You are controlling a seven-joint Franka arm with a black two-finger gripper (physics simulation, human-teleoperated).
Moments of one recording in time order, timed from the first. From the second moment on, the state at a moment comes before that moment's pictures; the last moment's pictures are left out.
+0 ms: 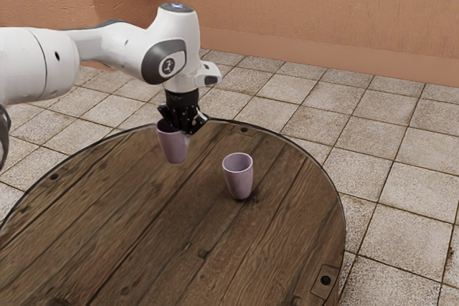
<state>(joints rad) -0.11 0.36 0.02 -1.60 0.12 1.91 -0.17</state>
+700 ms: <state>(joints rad) -0.13 0.57 -0.03 -1.26 0.12 1.77 -0.16</state>
